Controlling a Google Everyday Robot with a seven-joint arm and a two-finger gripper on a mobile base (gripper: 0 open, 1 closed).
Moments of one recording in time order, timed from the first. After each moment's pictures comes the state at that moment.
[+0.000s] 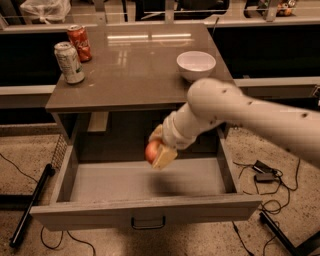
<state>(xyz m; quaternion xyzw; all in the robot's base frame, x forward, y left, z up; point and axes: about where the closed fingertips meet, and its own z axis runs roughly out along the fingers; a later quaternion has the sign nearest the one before) 0.540 0.005 0.706 -0.72 0.64 0.13 0.25</state>
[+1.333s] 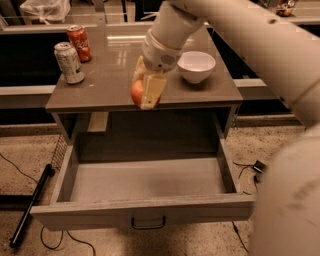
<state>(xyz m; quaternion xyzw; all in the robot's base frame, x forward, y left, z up) 0.601 0.031 0.885 -0.78 0.58 0.12 0.19</state>
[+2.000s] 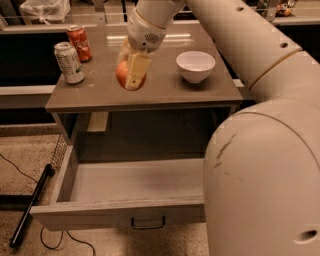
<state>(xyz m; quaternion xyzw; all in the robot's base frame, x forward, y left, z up) 0.643 0.075 0.916 -0.78 0.57 0.14 0.21</state>
